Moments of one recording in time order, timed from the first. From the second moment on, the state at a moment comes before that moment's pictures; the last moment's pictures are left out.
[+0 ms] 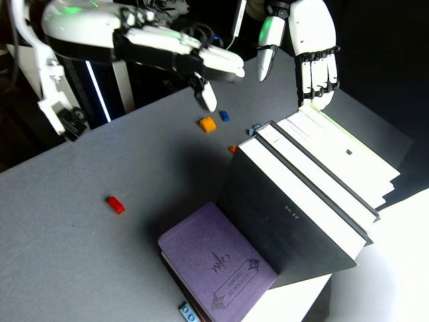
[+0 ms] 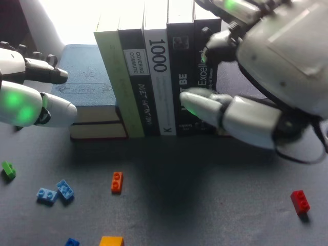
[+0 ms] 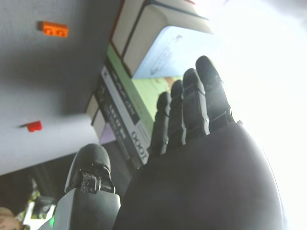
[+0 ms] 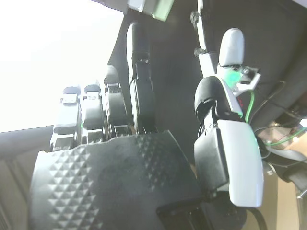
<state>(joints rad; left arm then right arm) -0.15 -0.56 0.73 0.46 0.63 0.48 -0.14 -0.87 0.50 0.64 0.83 -2.09</state>
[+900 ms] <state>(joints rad) -0.15 -0.56 0.73 0.46 0.63 0.48 -0.02 -1.10 0.76 0.57 0.80 -2.12</state>
